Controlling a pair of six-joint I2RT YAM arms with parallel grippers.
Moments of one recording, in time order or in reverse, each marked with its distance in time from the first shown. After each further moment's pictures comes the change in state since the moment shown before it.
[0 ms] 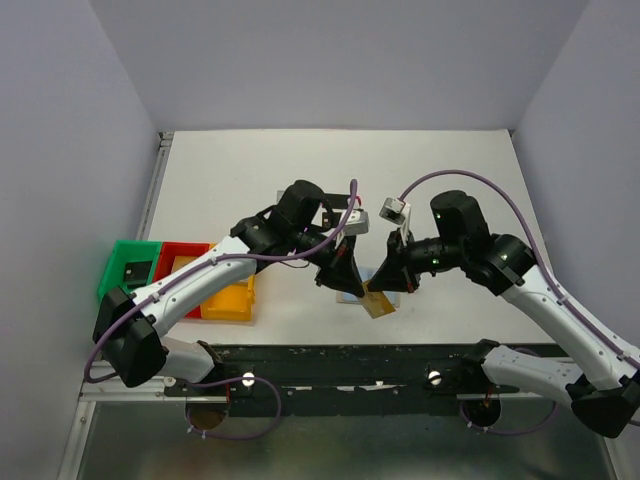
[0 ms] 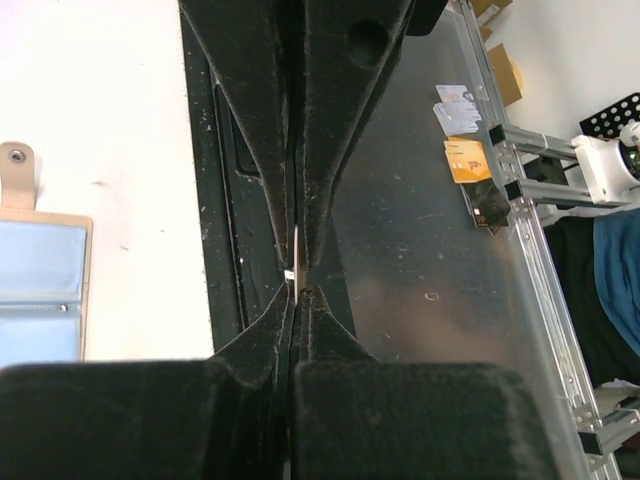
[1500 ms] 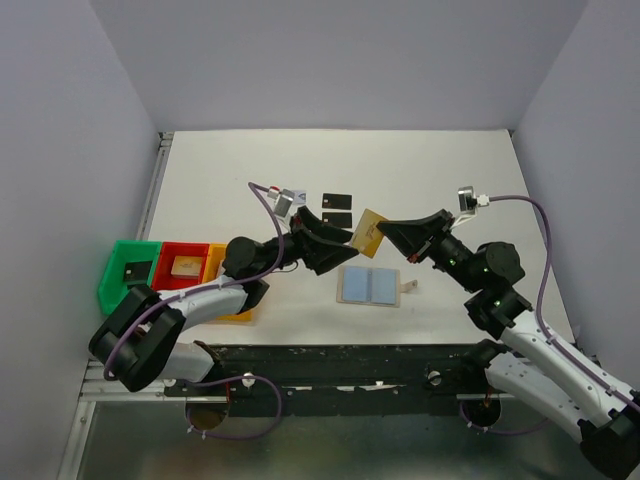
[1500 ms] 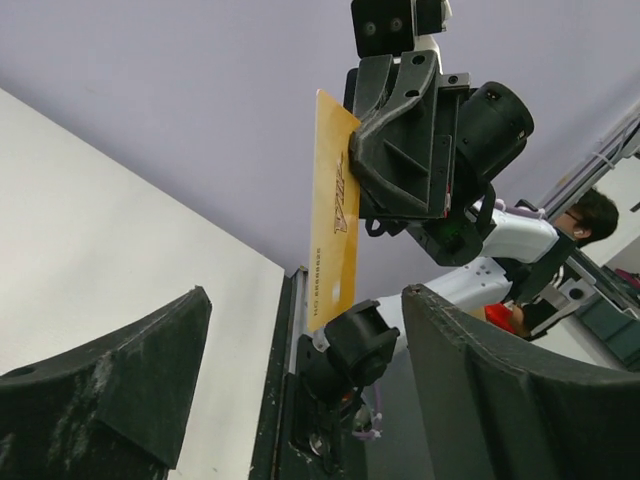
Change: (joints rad) left arm 0.133 -0.042 -0.674 1.702 -0.507 -0.948; right arm -0.080 -0.288 -0.565 1.186 0.472 0.637
